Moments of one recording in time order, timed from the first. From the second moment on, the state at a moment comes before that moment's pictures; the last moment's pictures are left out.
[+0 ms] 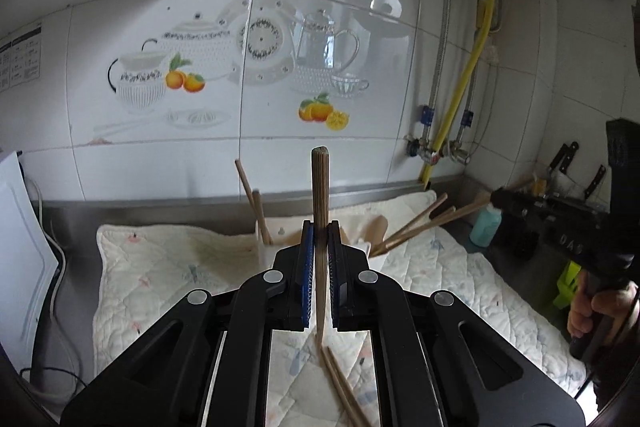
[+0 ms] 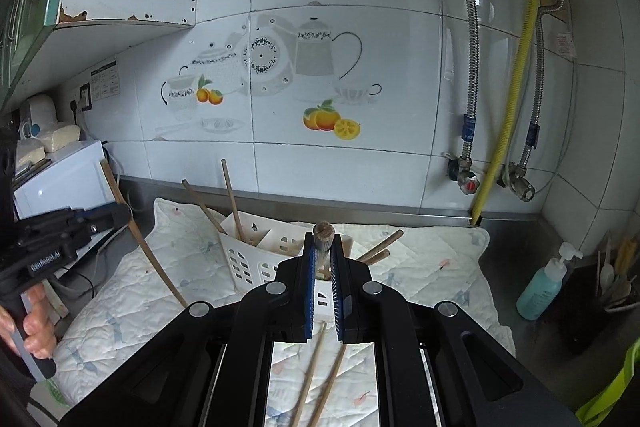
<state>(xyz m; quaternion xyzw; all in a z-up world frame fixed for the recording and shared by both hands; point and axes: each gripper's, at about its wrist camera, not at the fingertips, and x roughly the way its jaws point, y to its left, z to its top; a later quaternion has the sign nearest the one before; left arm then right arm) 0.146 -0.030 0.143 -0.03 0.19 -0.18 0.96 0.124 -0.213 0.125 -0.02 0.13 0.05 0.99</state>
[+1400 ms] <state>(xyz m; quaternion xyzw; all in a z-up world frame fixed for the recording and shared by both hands) 0.223 -0.030 0.151 -0.04 0.20 -0.11 0.97 0.129 -0.211 0.118 -0.03 0.15 0.06 0.99</state>
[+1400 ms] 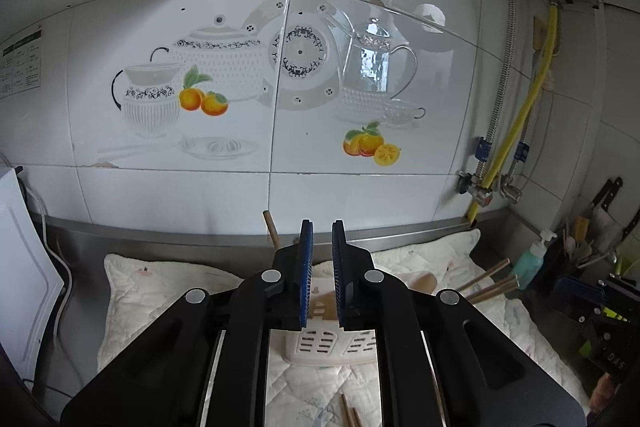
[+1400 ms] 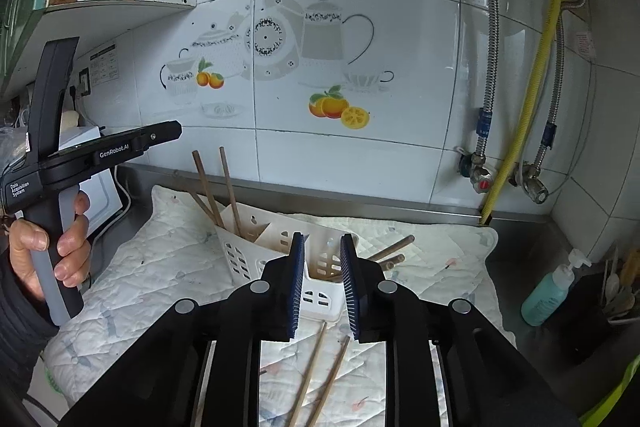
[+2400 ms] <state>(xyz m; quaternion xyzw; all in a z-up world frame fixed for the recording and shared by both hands) 0.083 -0.059 -0.056 -0.05 0.42 -0.18 0.89 0.044 -0.243 -0.026 0.03 0.21 0.03 0.98</state>
